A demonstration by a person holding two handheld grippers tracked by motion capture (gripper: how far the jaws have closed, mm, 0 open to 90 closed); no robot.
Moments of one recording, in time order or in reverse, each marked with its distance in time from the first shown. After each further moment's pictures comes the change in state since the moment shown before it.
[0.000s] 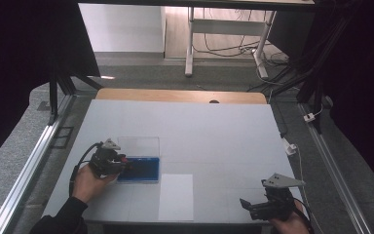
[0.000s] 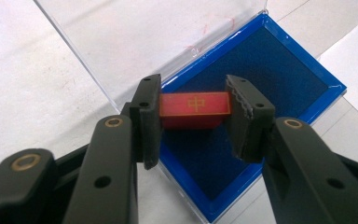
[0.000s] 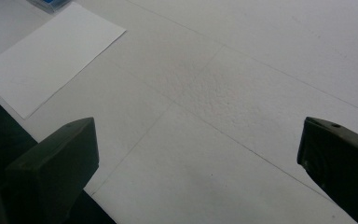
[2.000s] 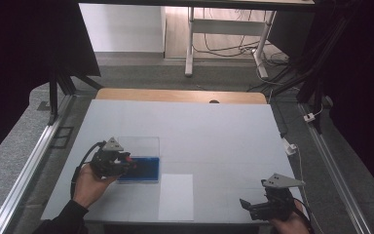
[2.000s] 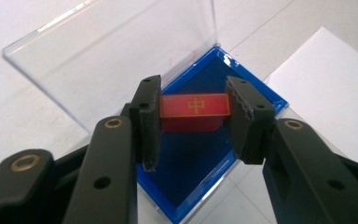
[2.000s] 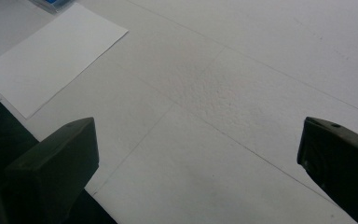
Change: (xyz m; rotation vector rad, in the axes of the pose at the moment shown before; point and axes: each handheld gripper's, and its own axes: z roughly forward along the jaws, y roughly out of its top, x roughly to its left) left arm -0.025 0.013 -0.024 -0.072 -0.023 0.091; right arm 0.000 0.000 0.000 -0.001 0.006 -0.006
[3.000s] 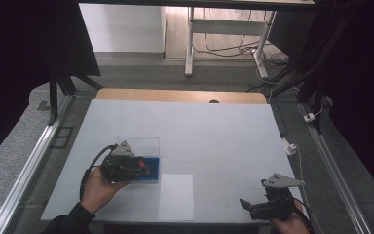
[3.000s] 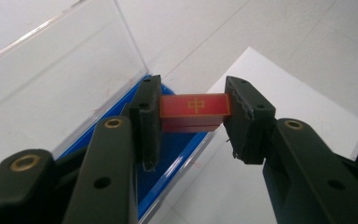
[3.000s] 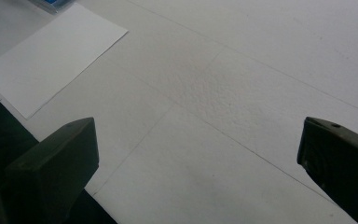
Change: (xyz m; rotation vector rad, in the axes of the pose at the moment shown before) left arm -0.036 0.017 -0.004 -0.042 -0.115 0.066; right arm 0.000 0.000 0.000 -0.002 0.001 0.004
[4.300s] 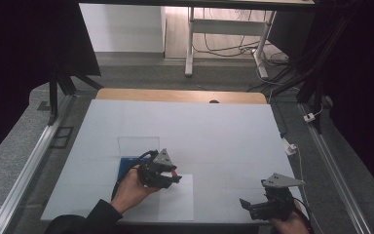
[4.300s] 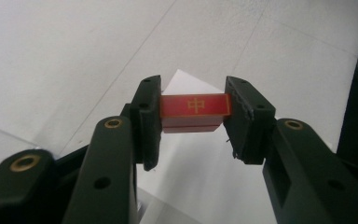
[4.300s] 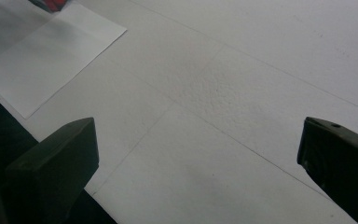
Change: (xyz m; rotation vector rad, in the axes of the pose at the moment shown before) left arm -0.050 0.037 0.068 0.078 -0.127 0.190; right arm 0.000 0.000 0.001 0.011 -0.003 0.005
